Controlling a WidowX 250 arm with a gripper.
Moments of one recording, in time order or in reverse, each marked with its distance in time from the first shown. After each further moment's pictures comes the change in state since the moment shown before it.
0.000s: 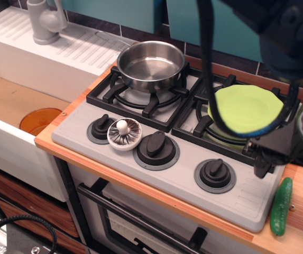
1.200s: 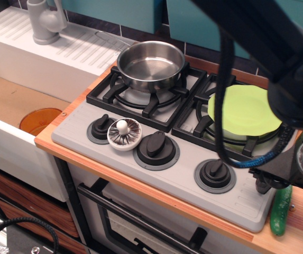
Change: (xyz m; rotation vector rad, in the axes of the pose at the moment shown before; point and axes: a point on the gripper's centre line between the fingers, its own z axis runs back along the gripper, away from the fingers) arm -0.013 -0.010 -0.023 -0.013 -0.055 -0.008
